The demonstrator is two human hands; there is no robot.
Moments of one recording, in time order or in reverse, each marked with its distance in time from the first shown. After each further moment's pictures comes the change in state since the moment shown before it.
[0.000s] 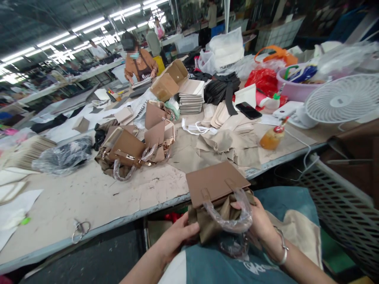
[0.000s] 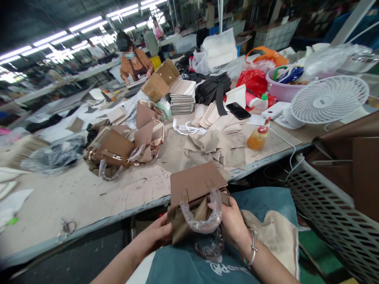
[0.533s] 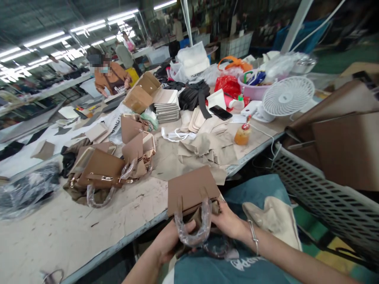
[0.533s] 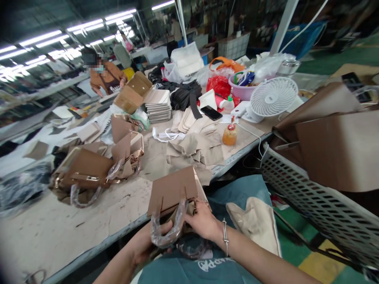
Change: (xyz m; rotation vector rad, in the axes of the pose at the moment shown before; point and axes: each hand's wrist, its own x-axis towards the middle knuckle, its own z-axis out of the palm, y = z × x) left_hand 0.025 0.022 0.028 0.266 0.031 -0.154; right_hand 0.007 0.019 0.016 -0.454 -0.169 -0.233
